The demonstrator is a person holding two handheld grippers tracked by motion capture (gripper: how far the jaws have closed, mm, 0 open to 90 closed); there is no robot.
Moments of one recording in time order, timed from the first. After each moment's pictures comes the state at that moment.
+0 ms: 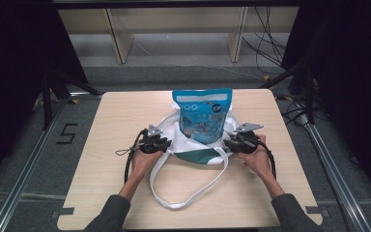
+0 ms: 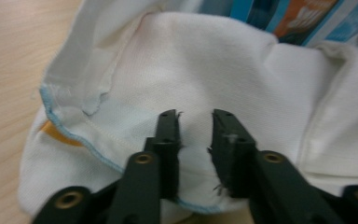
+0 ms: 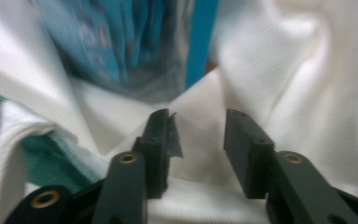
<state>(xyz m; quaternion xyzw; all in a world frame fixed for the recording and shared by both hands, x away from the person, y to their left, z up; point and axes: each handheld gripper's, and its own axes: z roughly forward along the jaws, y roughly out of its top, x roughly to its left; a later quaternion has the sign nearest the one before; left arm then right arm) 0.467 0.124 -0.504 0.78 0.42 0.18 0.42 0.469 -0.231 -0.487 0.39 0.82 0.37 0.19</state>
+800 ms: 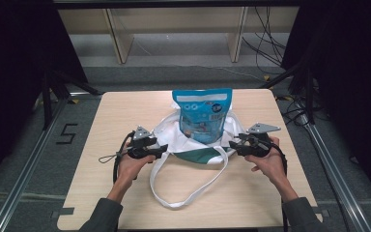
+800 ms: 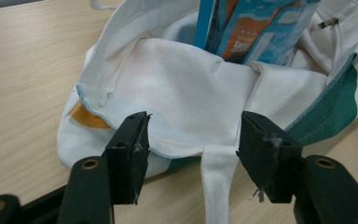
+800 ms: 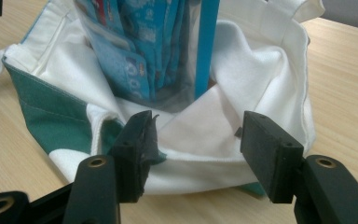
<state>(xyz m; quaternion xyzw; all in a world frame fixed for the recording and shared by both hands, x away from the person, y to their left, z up) 0.429 0.143 -0.469 0.77 0.42 0.17 0.45 0.437 -0.250 -0.456 0.39 0.80 0.42 0.19</state>
